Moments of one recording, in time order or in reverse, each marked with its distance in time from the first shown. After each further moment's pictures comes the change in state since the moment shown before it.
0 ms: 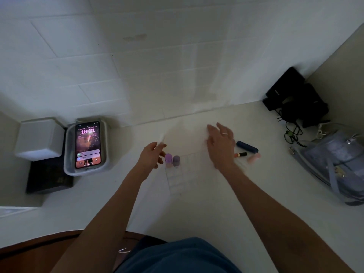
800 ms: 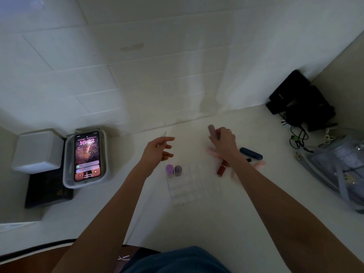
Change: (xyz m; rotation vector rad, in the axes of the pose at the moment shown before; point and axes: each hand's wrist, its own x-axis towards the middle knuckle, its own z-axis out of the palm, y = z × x) left_hand 0.023 0.029 0.001 -0.089 -0.085 0.101; right_hand 0.053 0.009 -0.001 0.101 -0.257 0.203
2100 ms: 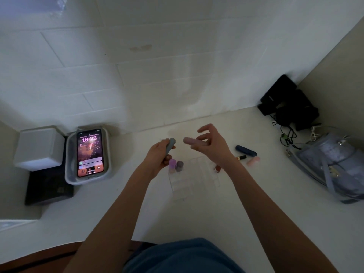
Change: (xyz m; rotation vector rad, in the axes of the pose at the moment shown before) left_hand -0.018 0.000 0.007 -0.287 -0.050 -0.179; right_hand -0.081 -0.048 -0.021 0.447 -0.110 -0.159
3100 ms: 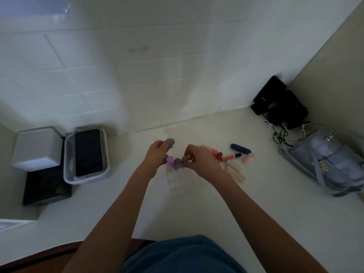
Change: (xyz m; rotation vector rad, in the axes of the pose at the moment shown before) left_hand -0.002 -0.008 0.000 0.227 0.077 0.130; right_hand -0.032 0.003 0.028 -0.435 -0.174 -0.066
